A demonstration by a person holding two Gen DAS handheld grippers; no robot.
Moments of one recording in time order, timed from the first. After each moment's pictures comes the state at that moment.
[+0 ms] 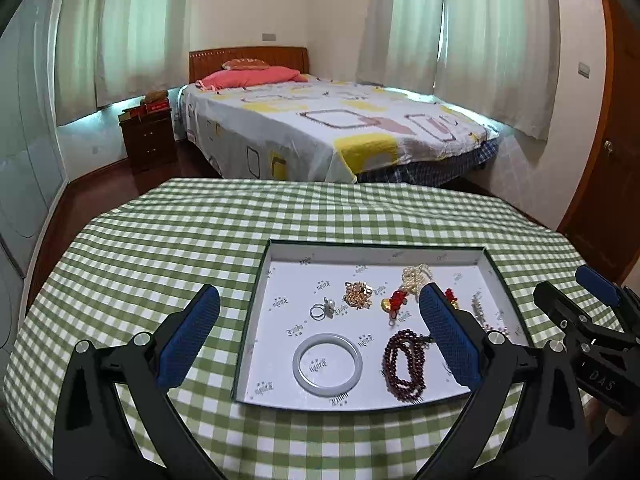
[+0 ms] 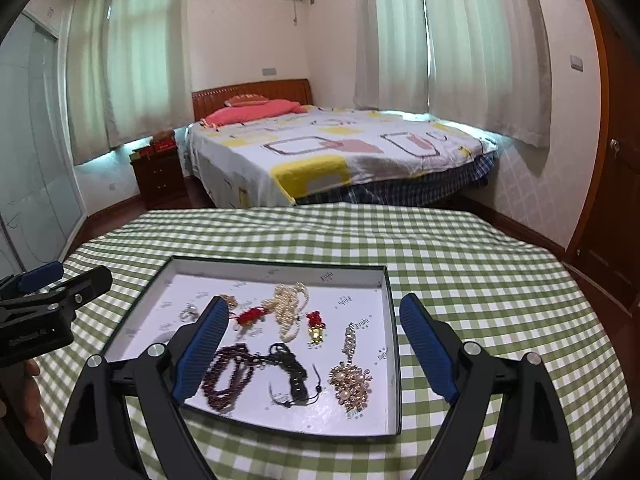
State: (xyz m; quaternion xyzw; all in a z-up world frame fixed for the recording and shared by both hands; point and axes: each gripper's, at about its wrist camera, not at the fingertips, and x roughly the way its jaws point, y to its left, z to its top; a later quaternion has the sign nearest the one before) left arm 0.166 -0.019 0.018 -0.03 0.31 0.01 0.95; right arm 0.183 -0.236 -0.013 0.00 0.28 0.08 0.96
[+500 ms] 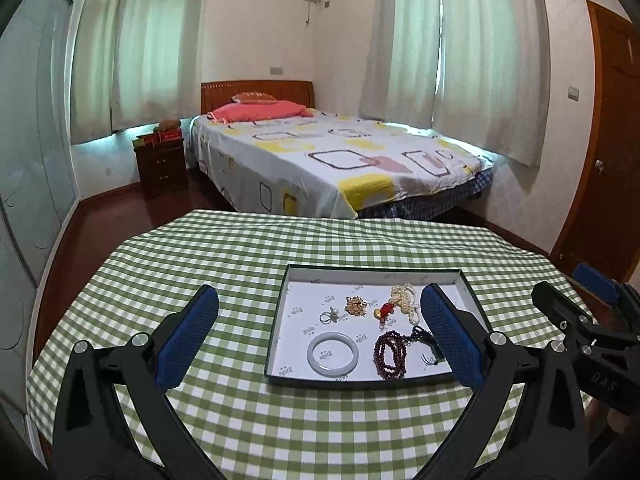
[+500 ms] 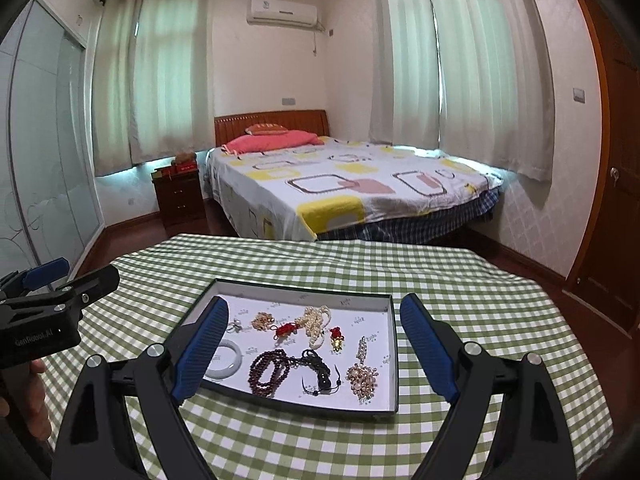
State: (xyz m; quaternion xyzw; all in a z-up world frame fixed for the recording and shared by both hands) left arm 0.085 -0.013 0.075 -0.03 0.25 0.03 0.97; right arm 0.113 -0.227 0.041 -0.01 0.22 0.11 0.97
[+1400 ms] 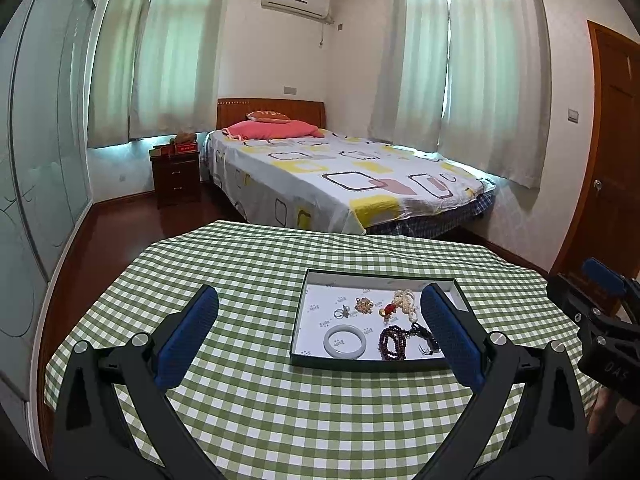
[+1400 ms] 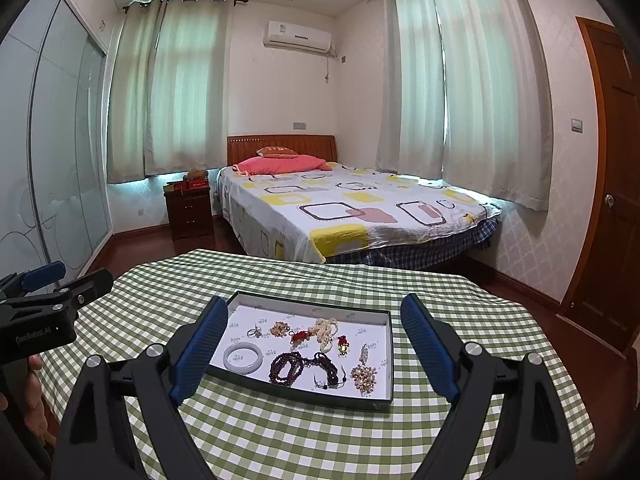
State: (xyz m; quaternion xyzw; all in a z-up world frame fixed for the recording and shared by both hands) left arm 0.014 0.003 0.095 -0.05 0.22 0.04 0.97; right arm 0.059 -0.217 0.066 -0.03 0.18 0.12 0.98
